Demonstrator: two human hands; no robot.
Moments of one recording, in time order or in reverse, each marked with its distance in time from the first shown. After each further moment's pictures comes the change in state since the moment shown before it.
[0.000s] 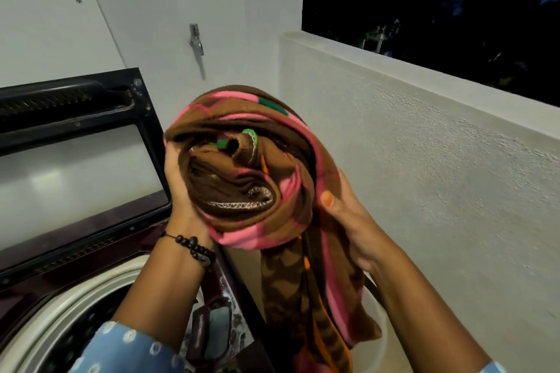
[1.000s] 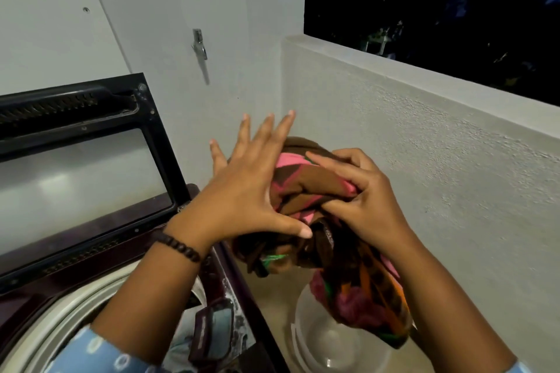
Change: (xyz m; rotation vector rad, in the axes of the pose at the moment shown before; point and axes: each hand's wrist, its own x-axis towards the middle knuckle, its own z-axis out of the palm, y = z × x) left_hand -0.032 0.024 0.023 1.687 -0.696 0.863; right_hand 0.005 -0.029 -0.008 -0.773 0.195 -0.520
